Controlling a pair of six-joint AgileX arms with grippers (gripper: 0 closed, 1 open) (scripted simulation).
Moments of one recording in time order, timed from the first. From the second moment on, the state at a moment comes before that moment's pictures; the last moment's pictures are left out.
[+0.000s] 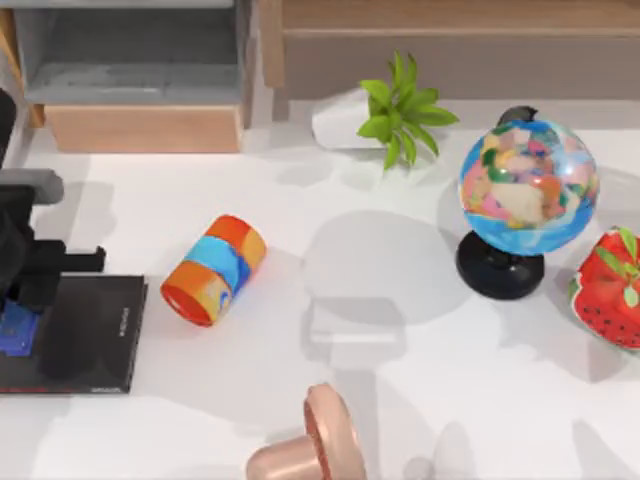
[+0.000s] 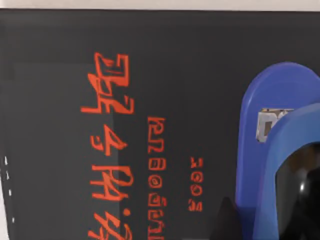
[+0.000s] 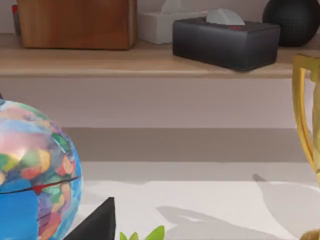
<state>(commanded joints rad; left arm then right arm) -0.04 1.70 1.01 -0.78 -0.01 -0.02 0.00 0.00 0.00 0.00 0.00 0.00</state>
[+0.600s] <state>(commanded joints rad) -0.04 1.70 1.01 -0.77 -0.01 -0.02 0.00 0.00 0.00 0.00 0.00 0.00</state>
